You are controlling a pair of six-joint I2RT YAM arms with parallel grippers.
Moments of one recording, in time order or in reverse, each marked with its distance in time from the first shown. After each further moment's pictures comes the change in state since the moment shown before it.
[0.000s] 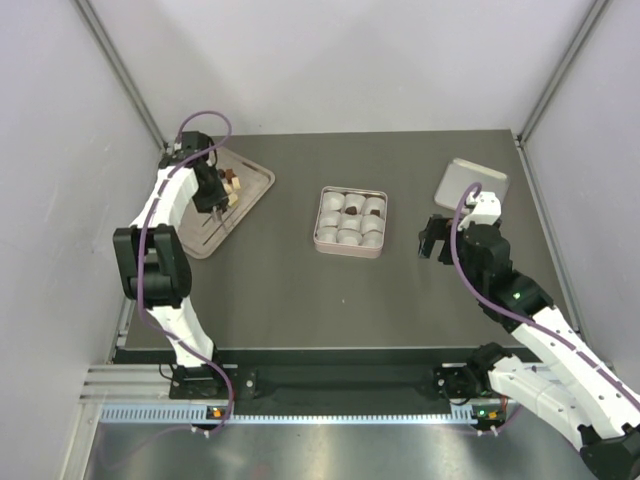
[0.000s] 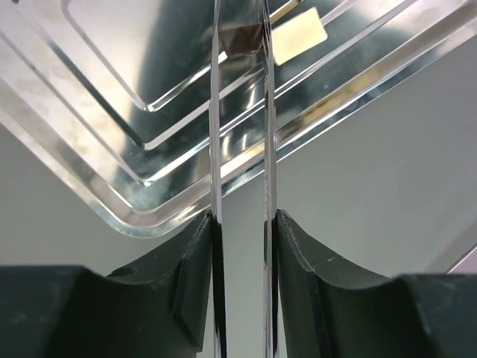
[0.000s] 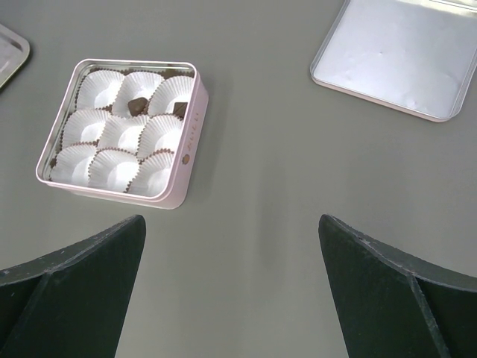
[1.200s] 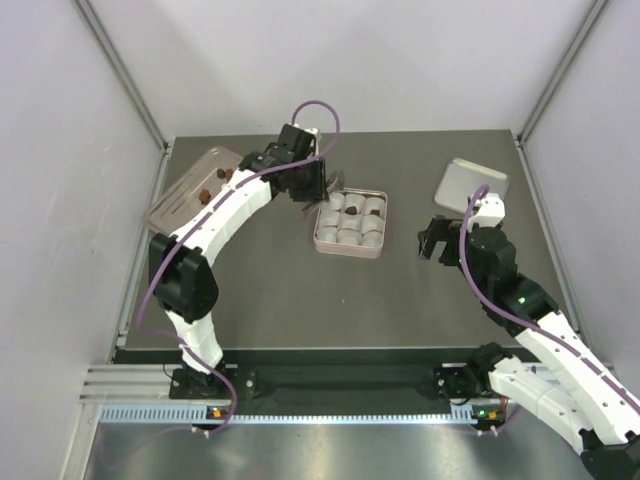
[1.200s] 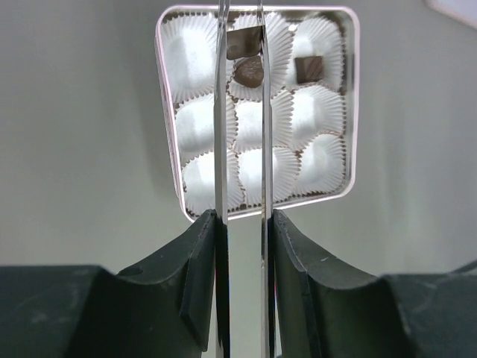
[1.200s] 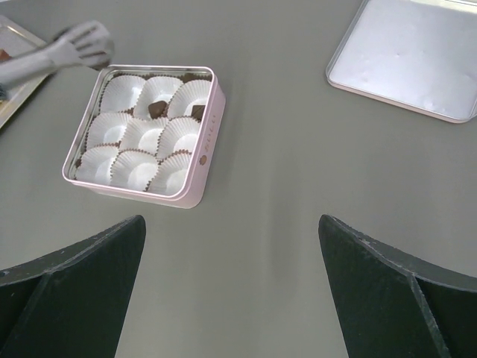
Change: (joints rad) left arm -0.538 -0.058 0.138 0.059 0.197 -0.065; right arm 0.000 -0.037 0.000 -0.005 -0.037 0.029
